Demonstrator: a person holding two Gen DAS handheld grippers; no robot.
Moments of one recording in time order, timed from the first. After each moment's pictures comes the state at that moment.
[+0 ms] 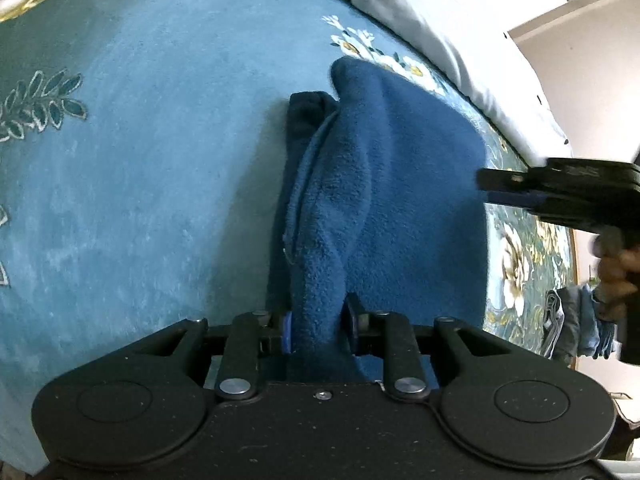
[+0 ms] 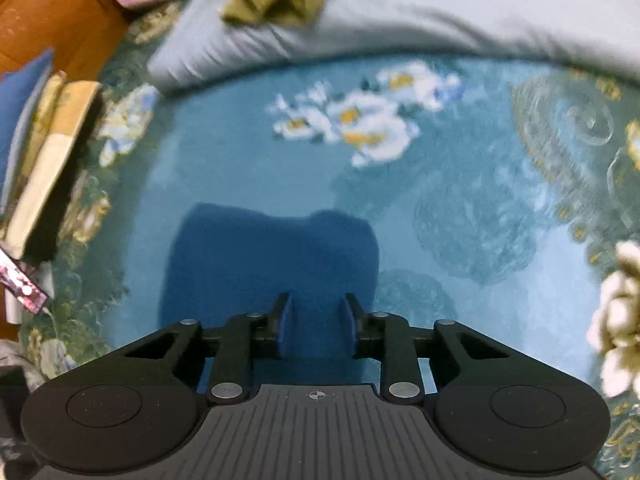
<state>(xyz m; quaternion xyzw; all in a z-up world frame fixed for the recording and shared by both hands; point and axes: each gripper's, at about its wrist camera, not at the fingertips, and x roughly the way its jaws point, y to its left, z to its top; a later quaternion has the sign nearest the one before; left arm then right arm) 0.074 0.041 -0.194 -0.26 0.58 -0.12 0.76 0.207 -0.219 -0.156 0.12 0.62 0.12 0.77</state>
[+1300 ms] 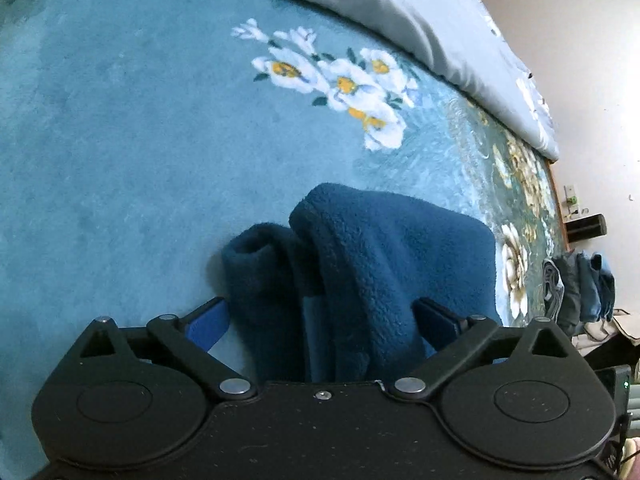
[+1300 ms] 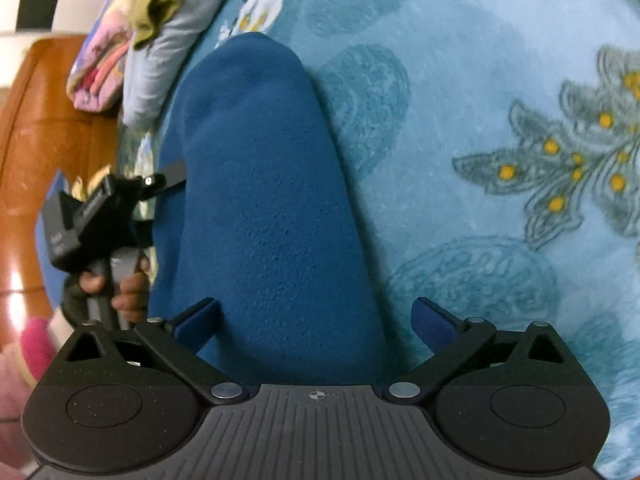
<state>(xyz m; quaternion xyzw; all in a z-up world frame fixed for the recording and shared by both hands) 0.243 0.032 -0.246 -0.19 0.60 -0.26 0.73 0.088 -0.283 -0.256 0.44 0.60 0.11 0.66</state>
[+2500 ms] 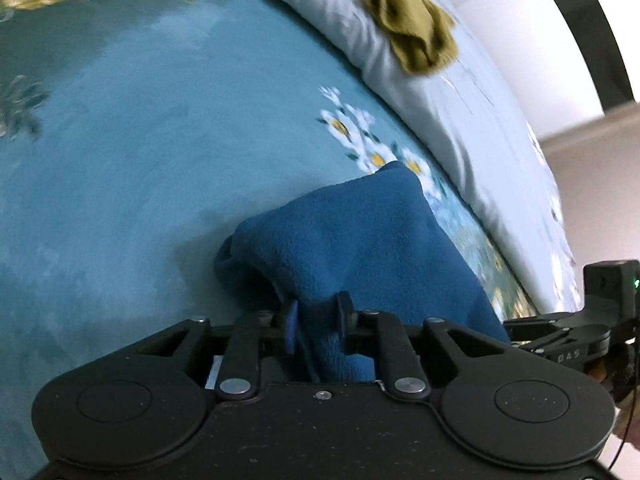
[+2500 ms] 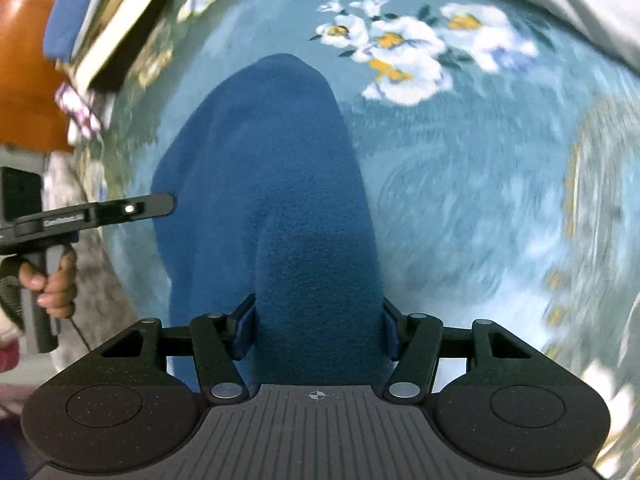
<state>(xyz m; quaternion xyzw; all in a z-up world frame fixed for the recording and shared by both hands) 0.127 -0.010 -0.175 -0.37 0.50 0.01 0.78 0.306 -0.290 -0.181 -0.02 0.70 0.38 0.60</state>
